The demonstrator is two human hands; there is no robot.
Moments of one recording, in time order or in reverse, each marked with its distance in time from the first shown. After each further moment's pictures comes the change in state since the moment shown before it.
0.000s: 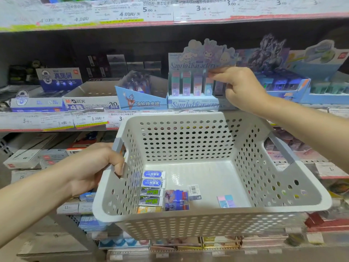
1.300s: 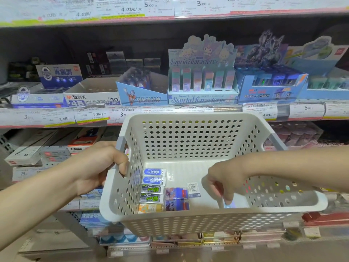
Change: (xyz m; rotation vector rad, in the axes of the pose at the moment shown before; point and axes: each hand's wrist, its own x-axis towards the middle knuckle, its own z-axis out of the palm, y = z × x) left_hand 0.002 -0.010 0.005 -0.002 0.060 0.036; right_hand -0.100 -0.068 0.058 0.129 -1.493 0.063
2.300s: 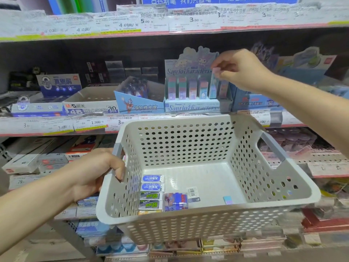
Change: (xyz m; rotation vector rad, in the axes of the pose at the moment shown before) left_hand 0.003 0.002 0.000 -0.009 -0.003 0.100; right_hand -0.089 0.048 -0.134 0.200 1.446 -0.080
